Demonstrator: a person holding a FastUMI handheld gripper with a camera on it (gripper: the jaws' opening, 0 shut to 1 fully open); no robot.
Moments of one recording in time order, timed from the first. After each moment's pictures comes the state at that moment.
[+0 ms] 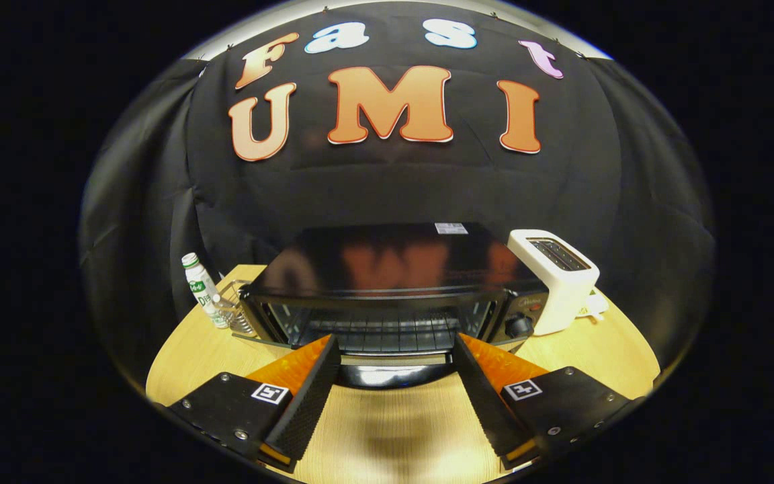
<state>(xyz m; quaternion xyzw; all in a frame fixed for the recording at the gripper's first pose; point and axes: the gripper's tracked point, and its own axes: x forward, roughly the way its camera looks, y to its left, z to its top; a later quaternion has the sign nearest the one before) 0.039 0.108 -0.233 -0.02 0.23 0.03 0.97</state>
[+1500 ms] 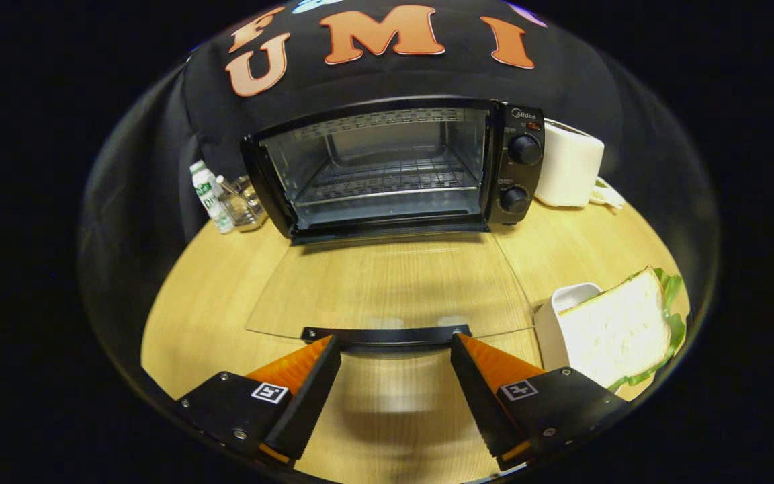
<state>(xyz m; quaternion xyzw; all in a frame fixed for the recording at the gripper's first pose) -0.066 0.102 -0.339 0.05 0.39 0.08 0.91</state>
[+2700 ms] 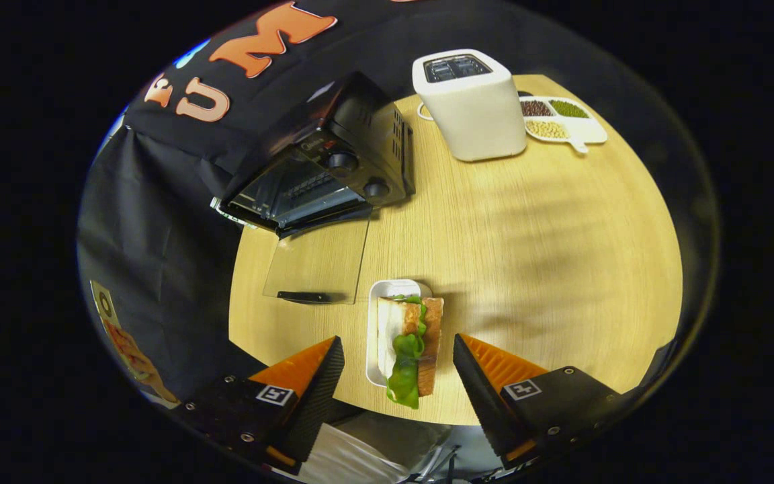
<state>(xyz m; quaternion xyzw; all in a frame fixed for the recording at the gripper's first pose) -0.079 -0.116 -0.299 0.15 0.60 0.19 0.77</state>
